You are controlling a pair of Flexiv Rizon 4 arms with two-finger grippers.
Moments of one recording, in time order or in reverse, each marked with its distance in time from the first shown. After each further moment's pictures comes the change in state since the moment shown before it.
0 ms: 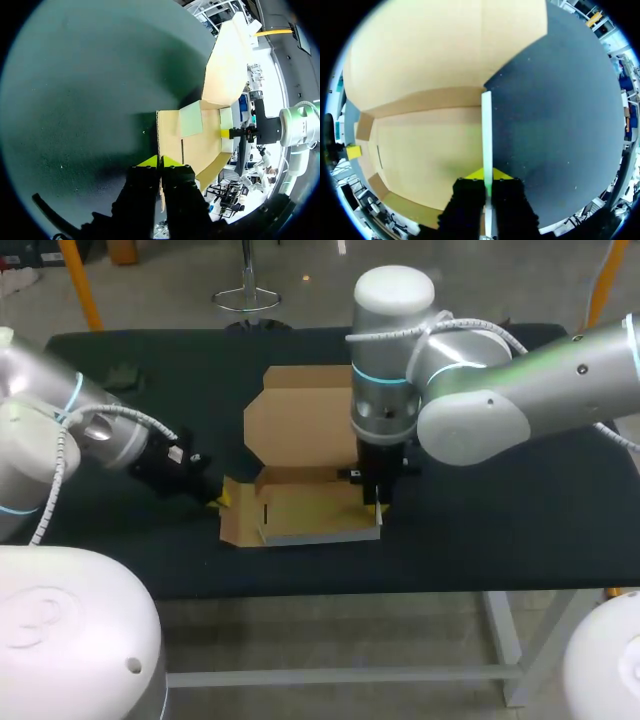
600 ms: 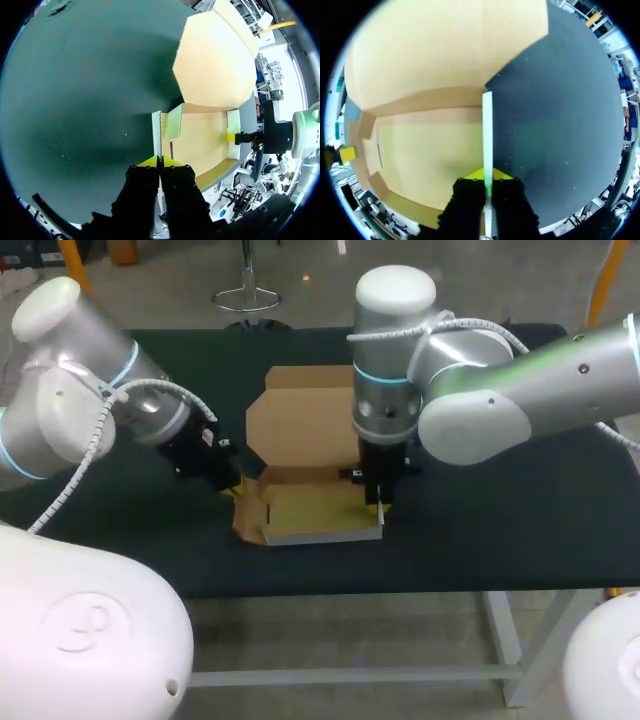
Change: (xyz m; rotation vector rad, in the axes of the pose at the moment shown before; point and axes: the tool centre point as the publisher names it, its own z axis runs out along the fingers) left arm 0.035 -0.008 -0.003 -0.005 -0.213 -0.007; right arm -0.003 0.000 0.000 0.001 -0.002 0.001
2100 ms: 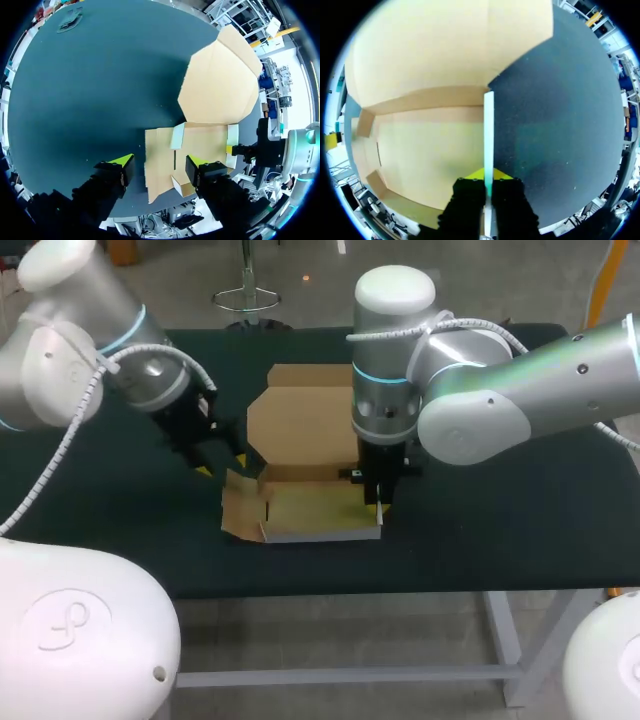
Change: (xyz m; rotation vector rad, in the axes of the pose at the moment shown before) left arm -0.010 -0.026 -0.043 0.023 -0.072 -0.039; right arm 0.001 0.000 0.000 0.000 0.001 -0.001
